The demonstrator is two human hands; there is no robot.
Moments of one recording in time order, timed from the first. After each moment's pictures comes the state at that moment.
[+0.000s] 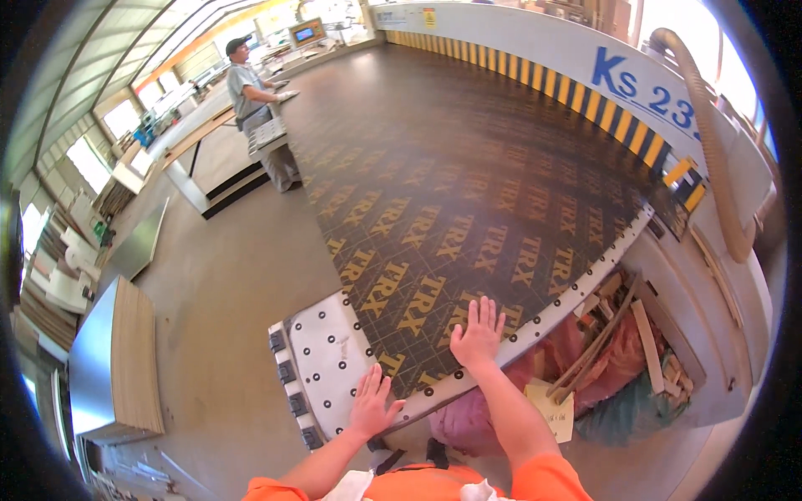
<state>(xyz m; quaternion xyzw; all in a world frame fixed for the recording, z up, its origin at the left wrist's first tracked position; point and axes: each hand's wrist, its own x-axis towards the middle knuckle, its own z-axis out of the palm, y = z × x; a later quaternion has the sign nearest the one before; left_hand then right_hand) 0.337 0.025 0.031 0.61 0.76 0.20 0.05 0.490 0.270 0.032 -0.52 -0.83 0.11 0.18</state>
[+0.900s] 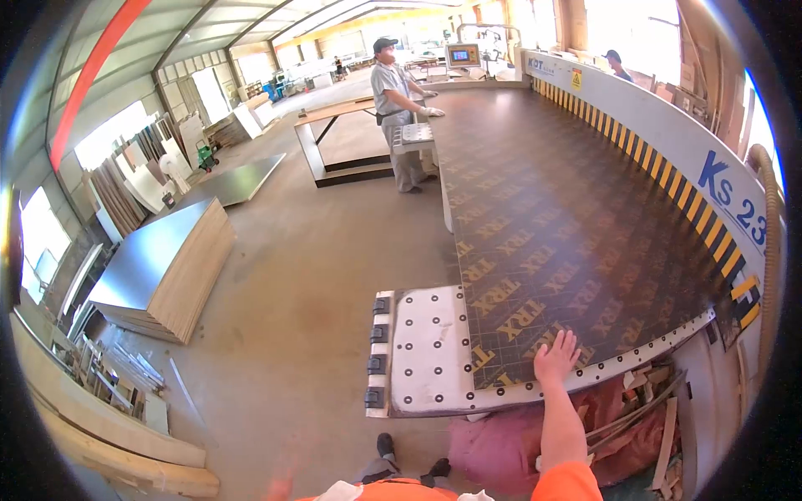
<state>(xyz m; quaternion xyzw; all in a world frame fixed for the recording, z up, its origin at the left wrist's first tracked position) 0.395 -0.525 -0.097 0.04 0.96 0.11 0.24 0.483 0.252 0.047 -0.53 -0.84 0.11 0.09</state>
